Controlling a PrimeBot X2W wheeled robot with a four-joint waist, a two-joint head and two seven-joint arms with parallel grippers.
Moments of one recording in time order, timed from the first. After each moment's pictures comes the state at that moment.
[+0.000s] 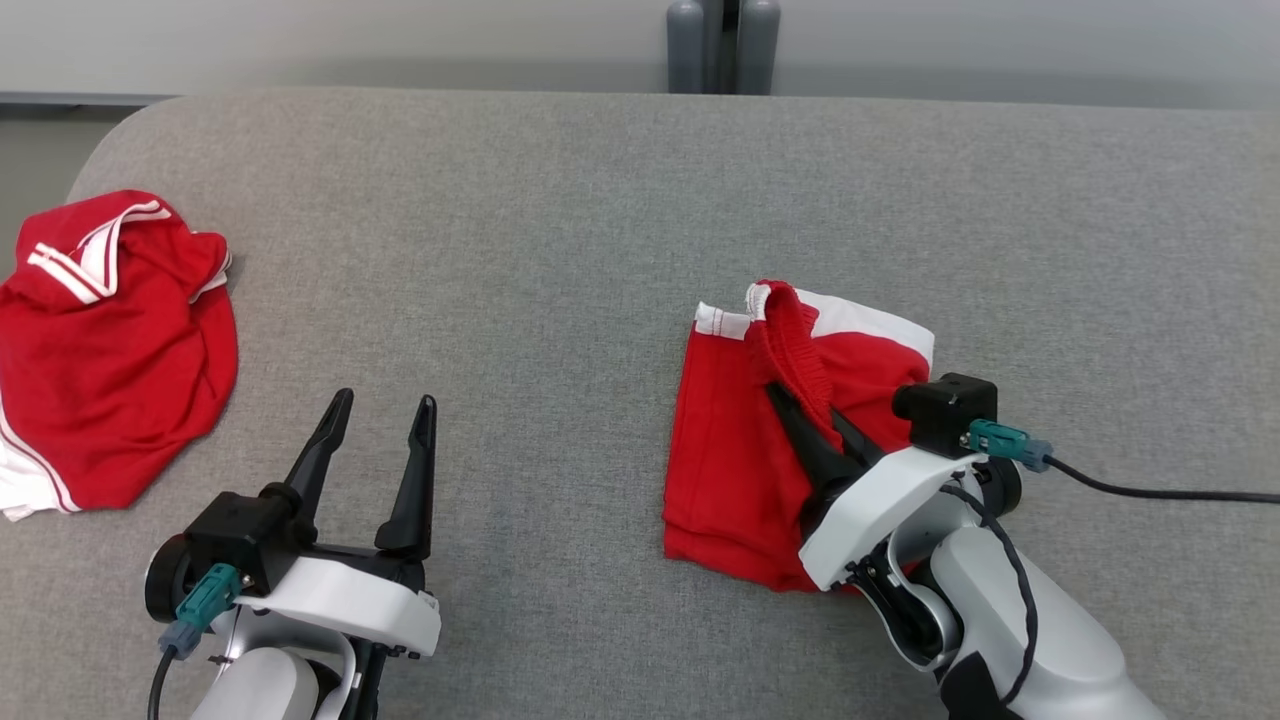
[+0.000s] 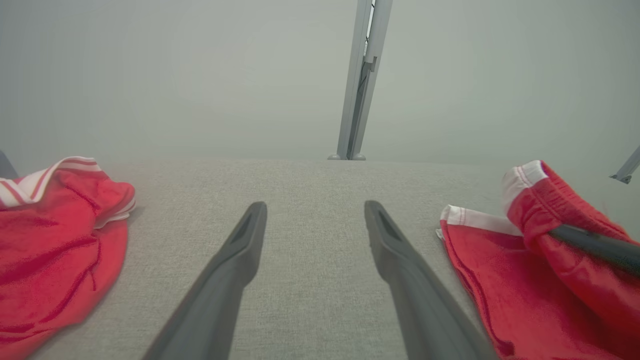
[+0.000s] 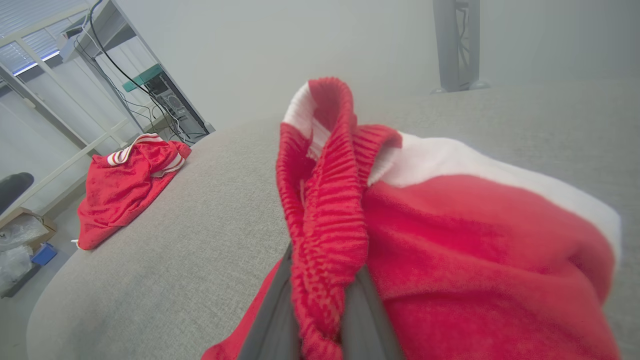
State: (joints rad) left arm -0.17 0.30 -0.40 0.10 -0.52 0.17 -0.23; right arm -0.52 -0.05 0.54 0.60 0.58 0.13 -0.16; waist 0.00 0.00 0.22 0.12
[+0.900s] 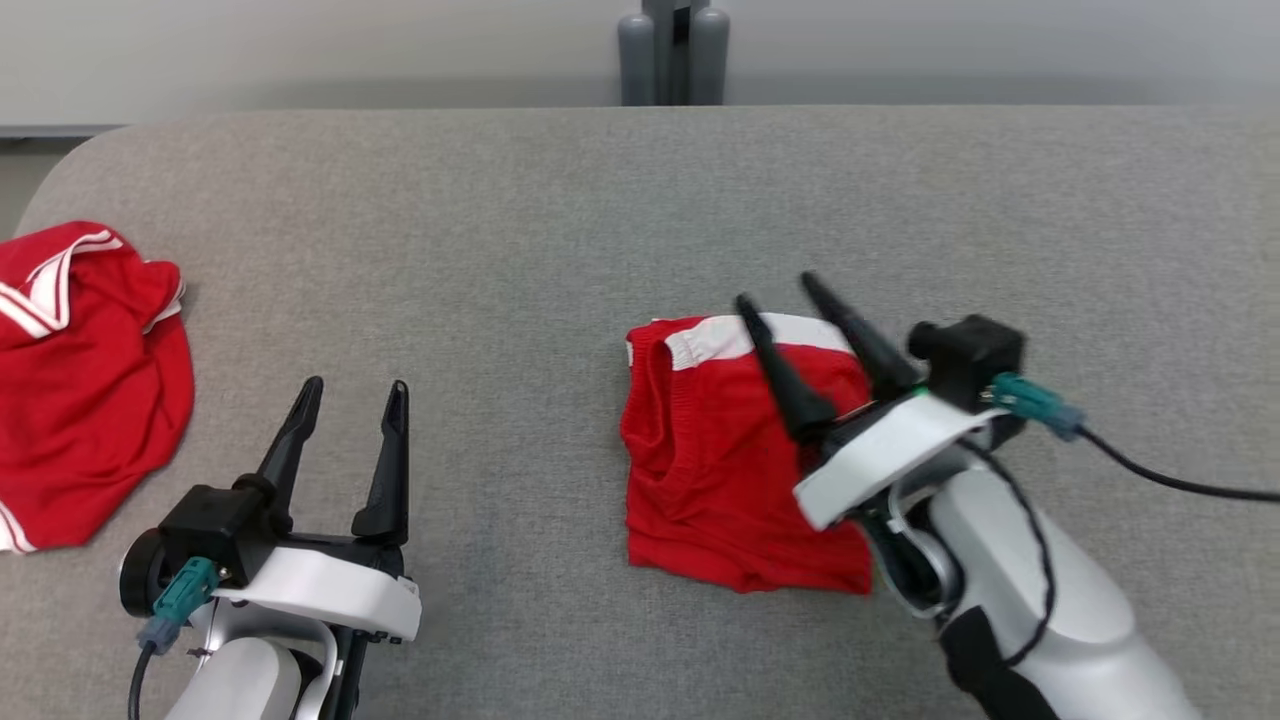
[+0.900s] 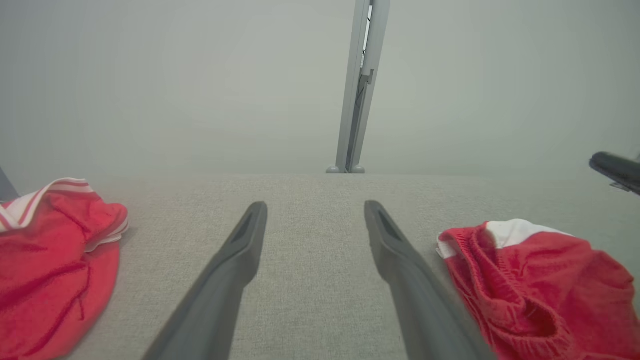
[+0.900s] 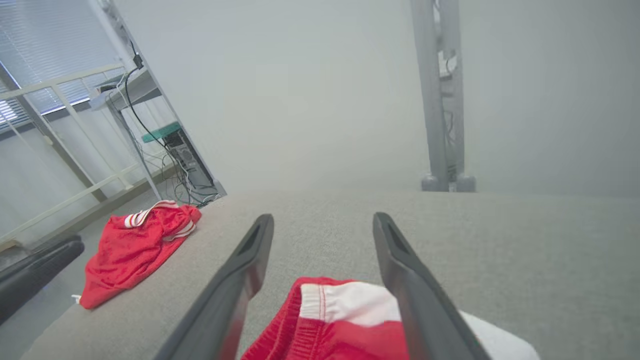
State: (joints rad) left arm -0.19 0.31 -0.38 0.12 -0.52 0.18 -0.25; right arm -0.61 -0.05 0.57 0.57 0.57 0.13 -0.26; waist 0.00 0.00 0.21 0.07
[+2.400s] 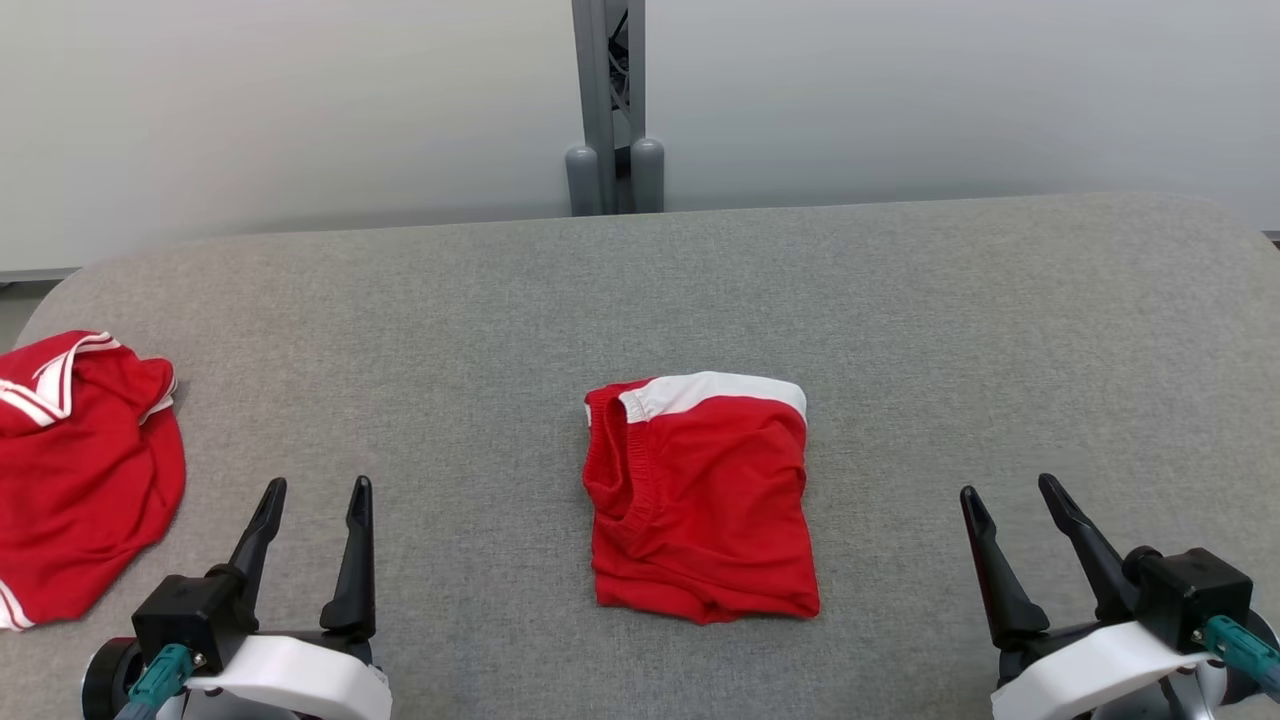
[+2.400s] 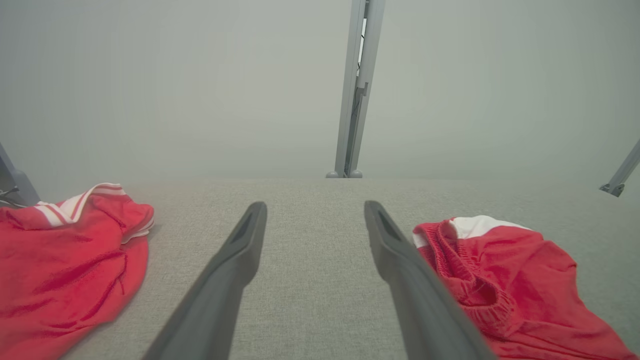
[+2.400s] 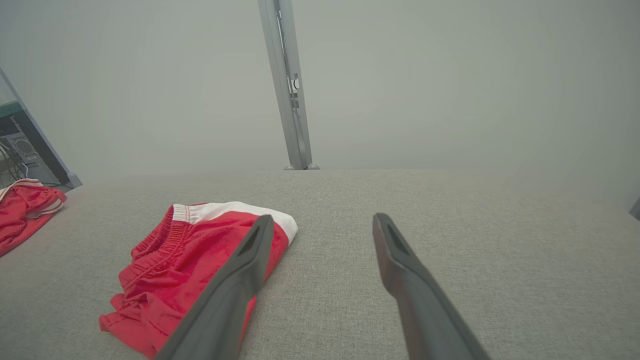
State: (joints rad) left arm 0.00 0.37 -0.35 -0.01 -0.54 0.29 -0.19; right arm 0.05 -0.05 0.05 -0.02 0.19 0.13 -0.03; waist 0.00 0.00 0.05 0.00
